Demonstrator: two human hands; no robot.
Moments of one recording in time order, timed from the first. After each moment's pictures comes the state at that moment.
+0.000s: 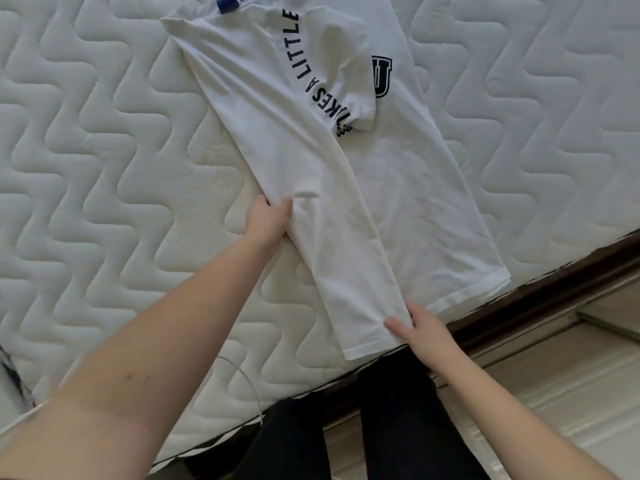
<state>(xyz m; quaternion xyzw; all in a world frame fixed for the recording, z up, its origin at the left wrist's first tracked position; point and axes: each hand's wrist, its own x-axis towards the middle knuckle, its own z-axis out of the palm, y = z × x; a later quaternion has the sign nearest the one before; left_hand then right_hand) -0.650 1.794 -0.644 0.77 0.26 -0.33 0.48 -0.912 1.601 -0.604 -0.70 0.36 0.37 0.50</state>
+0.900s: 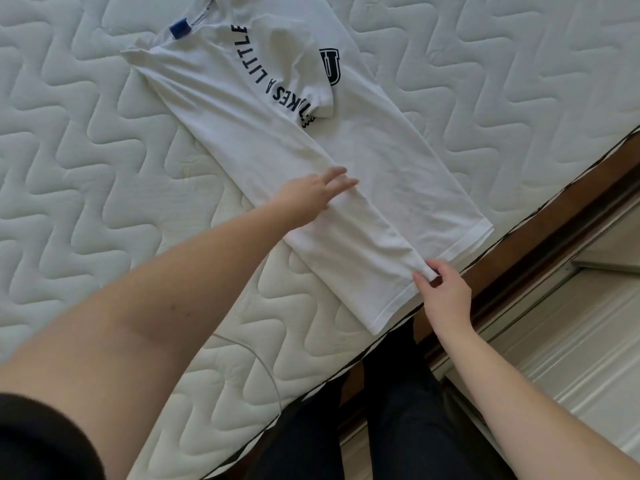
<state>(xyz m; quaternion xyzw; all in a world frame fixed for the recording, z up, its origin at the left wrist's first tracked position) -0.652 1.729 -0.624 0.78 -0.56 -0.28 0.00 -0.946 1.615 -0.614 -0.72 0.54 0.03 0.43</state>
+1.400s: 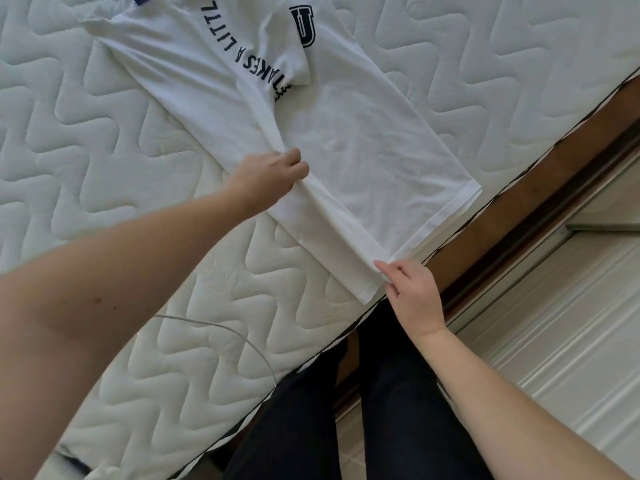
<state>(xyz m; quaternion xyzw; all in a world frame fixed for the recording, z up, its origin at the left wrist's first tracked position) -0.656 1.768 -0.604 0.77 -0.63 -0.10 0.01 -0.982 1.660 -0.619 -0.94 0.23 -0.05 0.25</state>
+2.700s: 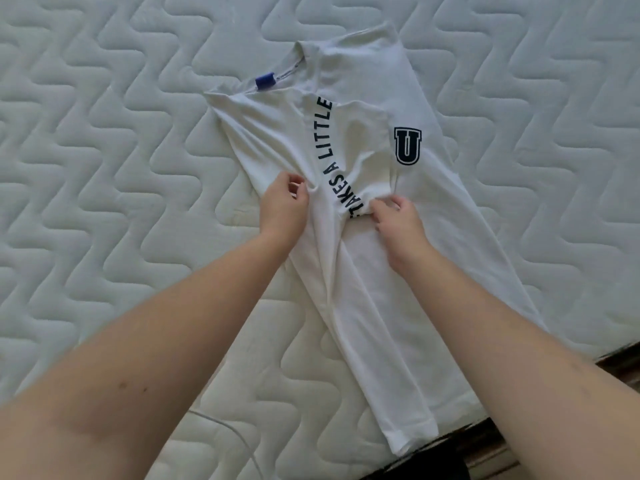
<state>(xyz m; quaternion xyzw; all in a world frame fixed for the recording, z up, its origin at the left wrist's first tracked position) -0.554 1.769 -0.633 0.89 0.03 -0.17 0.42 -0.641 1.614 -0.626 -0.57 0.49 0.03 0.66</state>
